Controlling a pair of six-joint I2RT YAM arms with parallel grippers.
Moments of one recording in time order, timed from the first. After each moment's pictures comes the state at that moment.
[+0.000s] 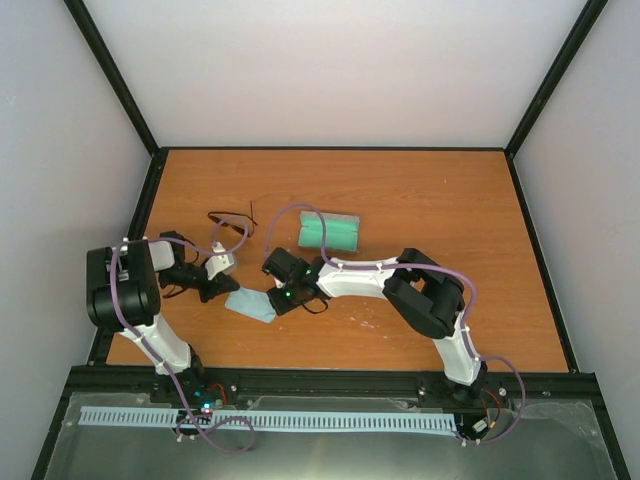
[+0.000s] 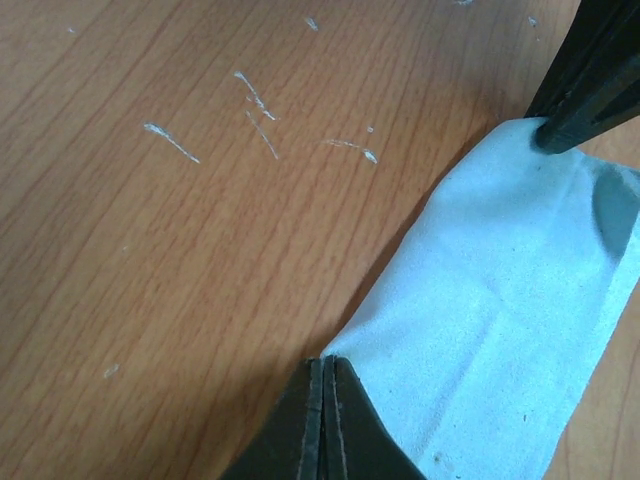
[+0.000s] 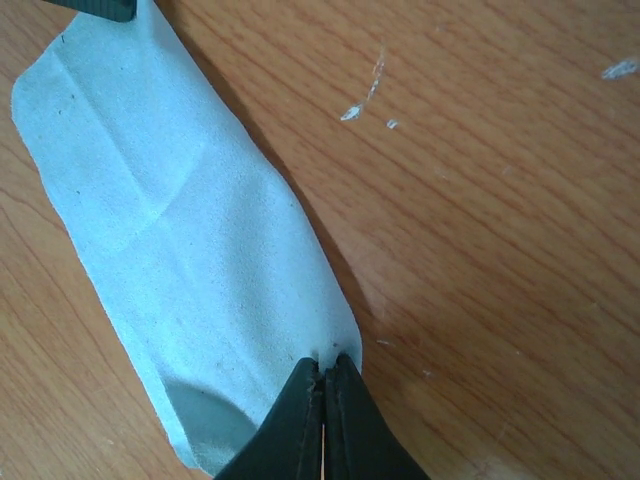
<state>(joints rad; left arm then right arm) 0.24 1.71 0.75 -0.66 0.78 1.35 1.07 2.06 1.35 -0.38 -0.13 0.47</state>
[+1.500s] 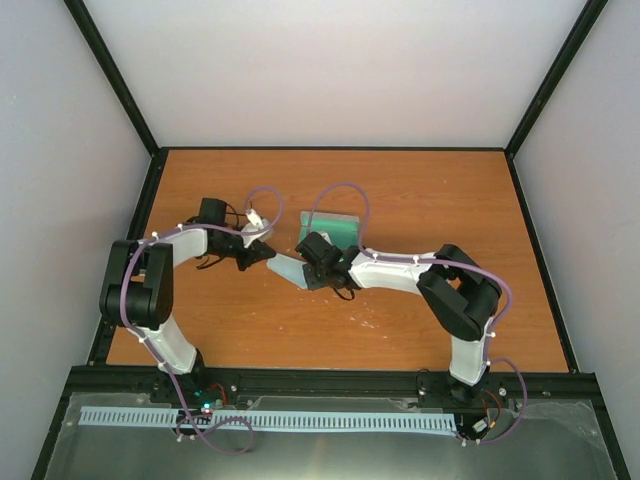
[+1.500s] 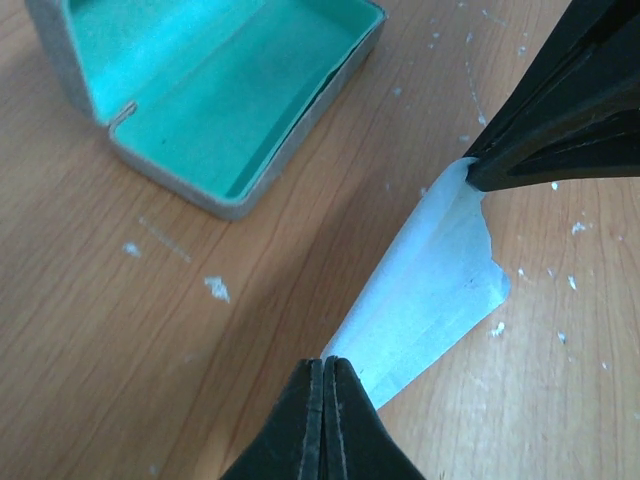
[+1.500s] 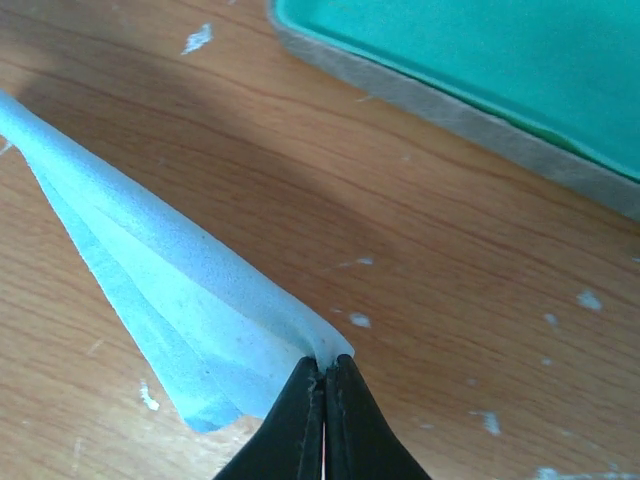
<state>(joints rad) -0.08 1.70 0.90 -0.37 0.84 0.86 0.94 1.88 1.16 -0.33 0.19 0.52</state>
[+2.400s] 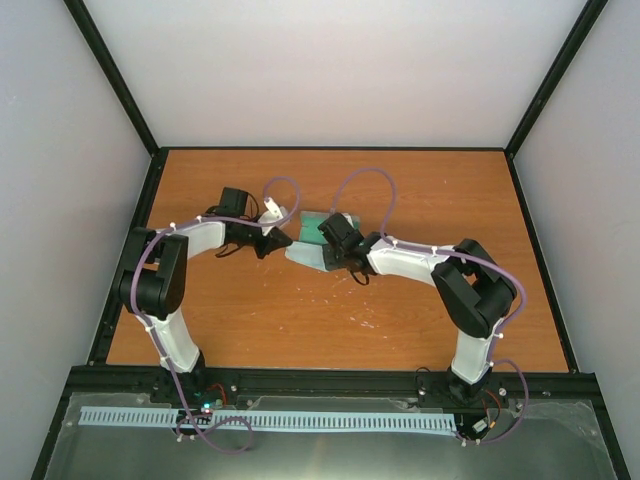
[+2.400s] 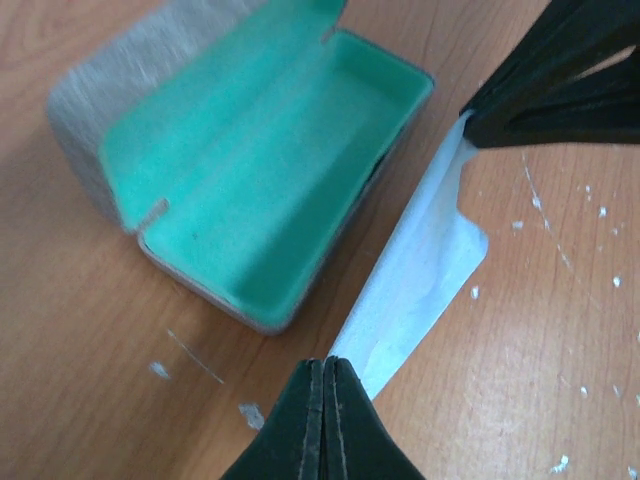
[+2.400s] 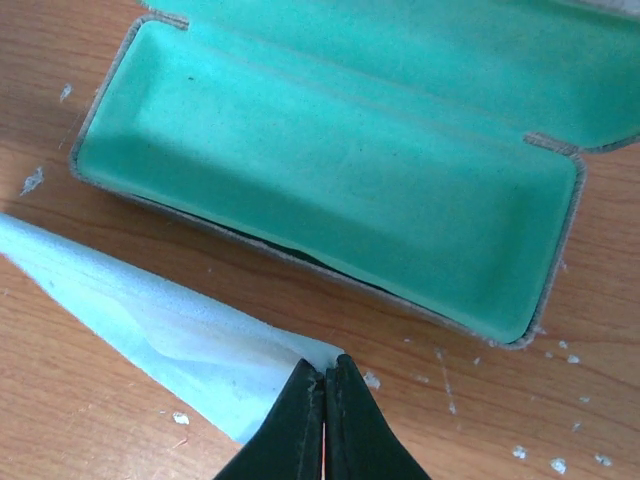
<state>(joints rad) -0.21 1.80 1.00 -0.23 0.76 0.65 0.78 1.82 1.12 -0.30 0.22 0.48</state>
